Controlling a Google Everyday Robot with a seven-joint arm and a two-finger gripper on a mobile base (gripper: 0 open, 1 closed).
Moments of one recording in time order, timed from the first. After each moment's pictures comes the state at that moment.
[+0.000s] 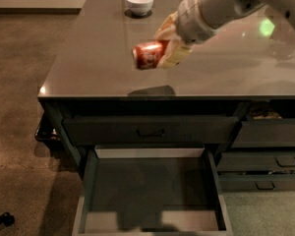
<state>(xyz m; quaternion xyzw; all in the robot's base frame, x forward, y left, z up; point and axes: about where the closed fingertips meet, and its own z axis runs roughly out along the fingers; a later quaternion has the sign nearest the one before) 0.625 -0.053 0.948 -0.74 0.56 0.02 0.38</state>
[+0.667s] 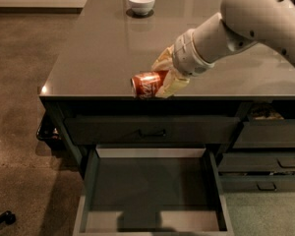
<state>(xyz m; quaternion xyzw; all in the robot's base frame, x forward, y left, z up) 0.583 -0.046 0.885 -0.74 0.56 0.05 0.36</state>
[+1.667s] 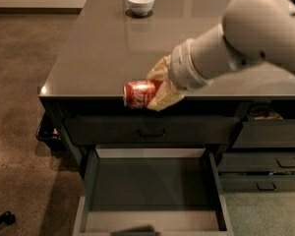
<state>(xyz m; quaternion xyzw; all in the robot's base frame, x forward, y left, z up) 0.538 -0.032 0.893 -0.71 0.60 0.06 0.38</state>
